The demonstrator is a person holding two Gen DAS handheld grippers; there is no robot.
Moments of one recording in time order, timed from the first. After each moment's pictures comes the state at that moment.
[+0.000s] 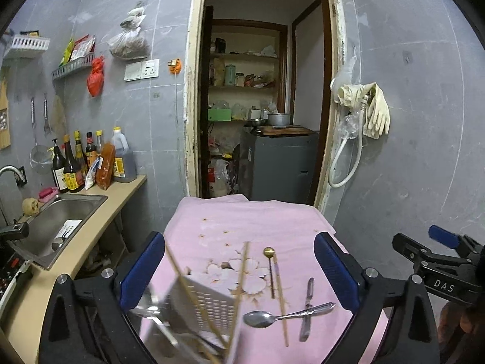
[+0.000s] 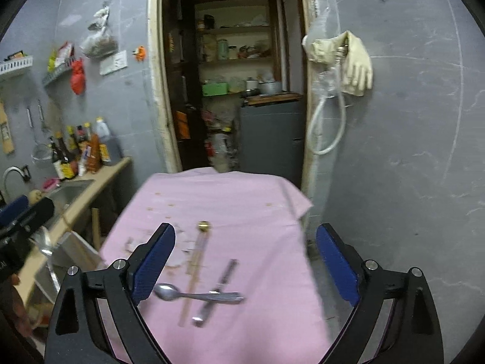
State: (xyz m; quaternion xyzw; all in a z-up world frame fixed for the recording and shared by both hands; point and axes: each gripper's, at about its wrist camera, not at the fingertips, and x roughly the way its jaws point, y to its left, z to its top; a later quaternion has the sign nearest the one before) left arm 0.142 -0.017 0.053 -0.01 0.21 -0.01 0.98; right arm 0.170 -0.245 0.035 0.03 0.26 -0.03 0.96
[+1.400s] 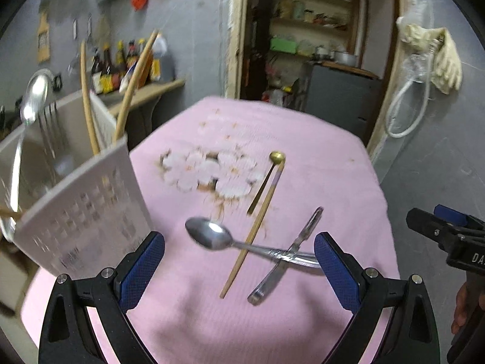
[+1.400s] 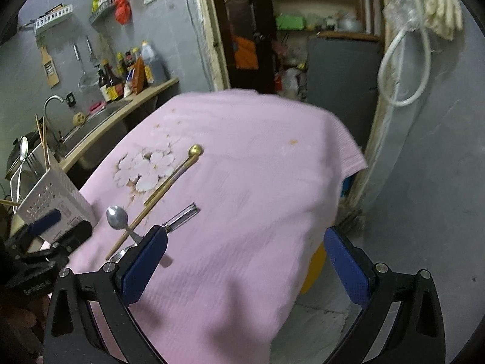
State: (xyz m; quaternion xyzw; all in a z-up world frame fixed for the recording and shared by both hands) left arm 0.183 -0.120 -0.095 -0.10 0.36 0.16 0.91; right arm 0.295 -0.325 -0.102 -0.01 0.40 0.21 0.89
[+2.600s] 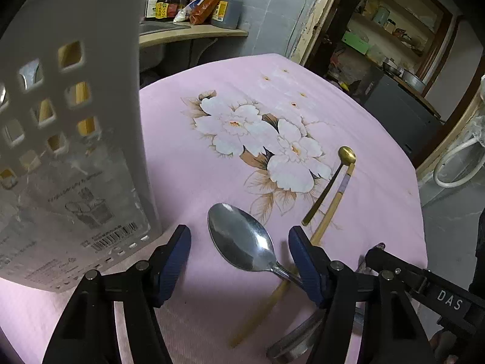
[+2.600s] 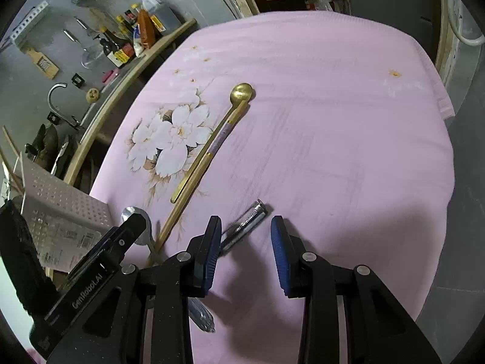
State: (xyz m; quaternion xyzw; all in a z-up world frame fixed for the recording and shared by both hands) left arm 0.239 -0.060 -0.164 -0.25 0.39 0.25 0.85; right arm 0.361 -0.211 -0.189 0.04 0.55 0.27 0.79
